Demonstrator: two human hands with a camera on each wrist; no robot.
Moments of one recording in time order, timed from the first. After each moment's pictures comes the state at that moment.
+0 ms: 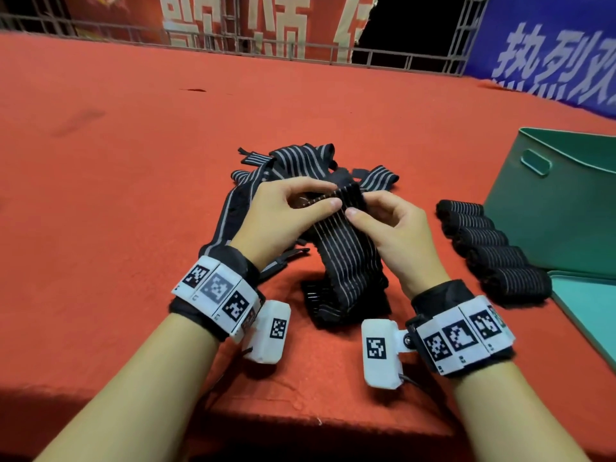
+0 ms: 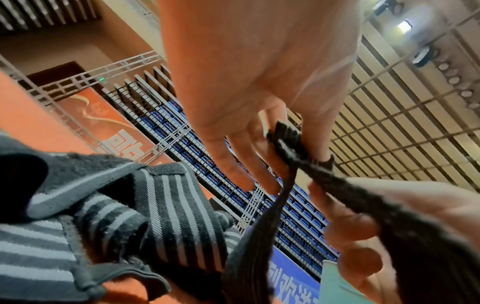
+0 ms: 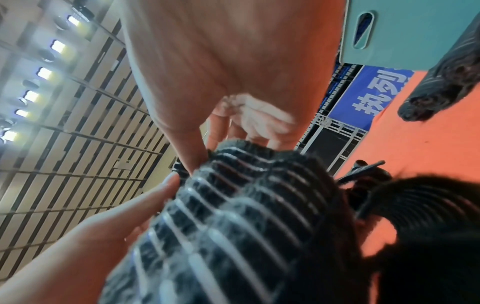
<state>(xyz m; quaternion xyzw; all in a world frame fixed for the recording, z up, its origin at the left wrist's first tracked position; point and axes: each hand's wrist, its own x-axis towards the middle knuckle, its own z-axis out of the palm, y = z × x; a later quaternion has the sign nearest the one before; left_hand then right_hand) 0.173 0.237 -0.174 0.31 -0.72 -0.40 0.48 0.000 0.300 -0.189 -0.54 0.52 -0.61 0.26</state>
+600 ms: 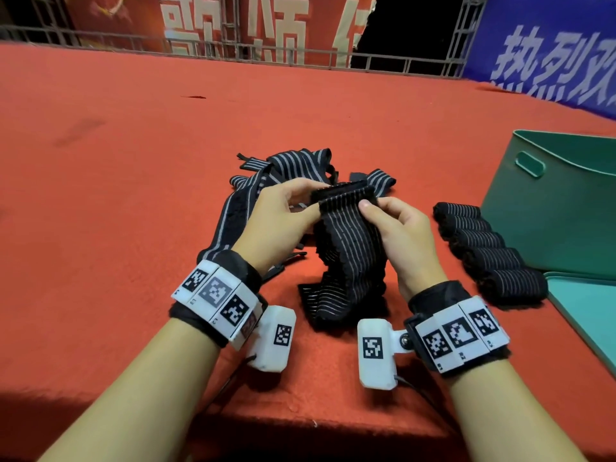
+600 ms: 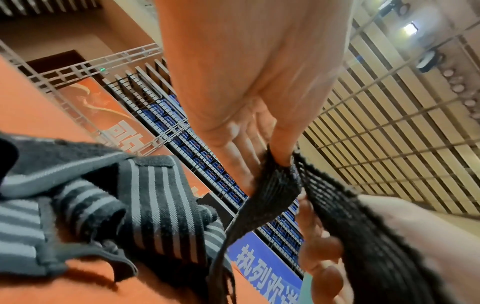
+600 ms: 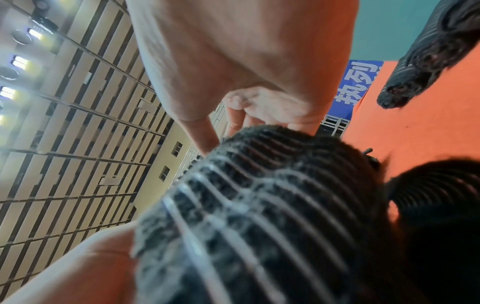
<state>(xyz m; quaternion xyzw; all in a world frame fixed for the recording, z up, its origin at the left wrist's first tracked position) 0.163 0.241 -0.173 0.31 -0.68 -0.47 0.47 -0.007 0.298 -0.187 -0.43 0.55 -0.65 0.29</state>
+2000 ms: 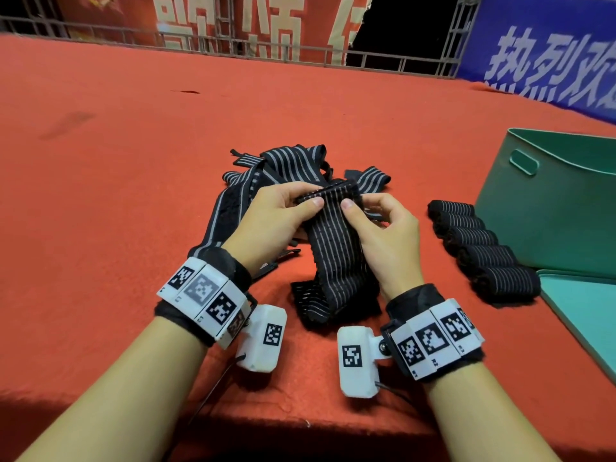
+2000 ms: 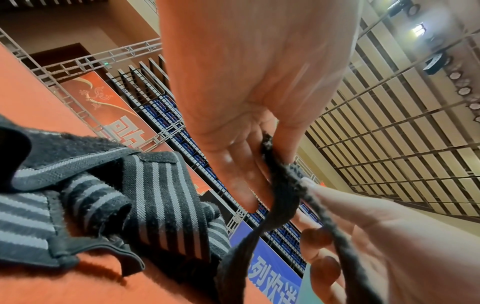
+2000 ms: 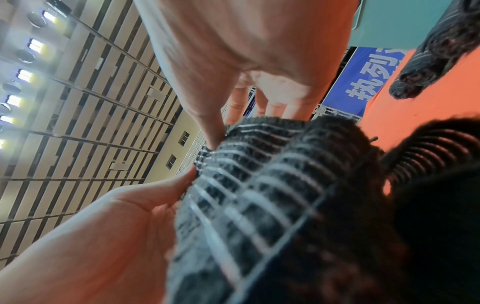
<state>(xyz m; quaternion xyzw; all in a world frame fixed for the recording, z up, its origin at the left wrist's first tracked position) 0.164 0.242 -0.172 0.30 -0.68 -0.52 0.43 0.003 0.293 -0.201 -0.46 0.56 -0.66 0.18</state>
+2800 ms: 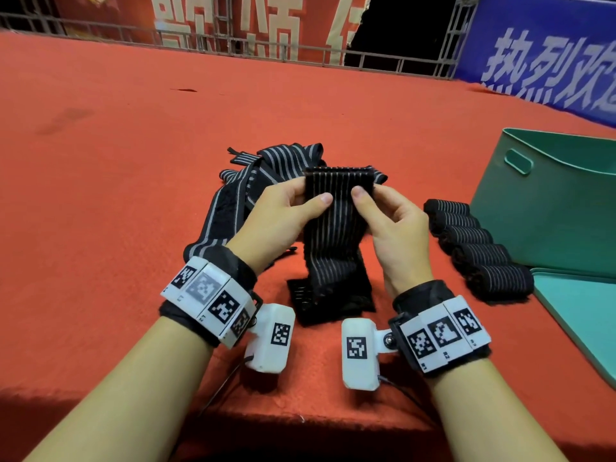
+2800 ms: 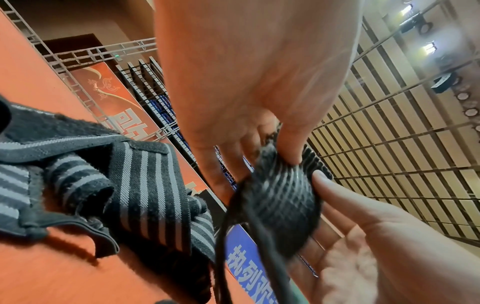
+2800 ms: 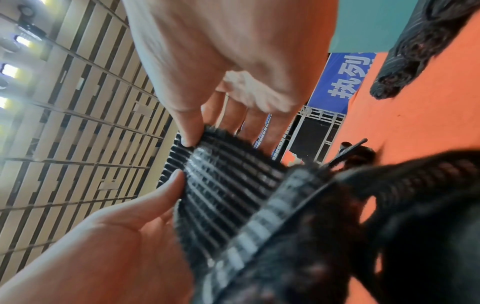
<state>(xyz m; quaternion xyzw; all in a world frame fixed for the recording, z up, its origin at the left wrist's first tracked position) 0.154 0.244 -0.175 0.28 -0.67 -0.53 0.44 -0.002 0.302 -0.193 -0.46 0.46 -0.72 0.26</state>
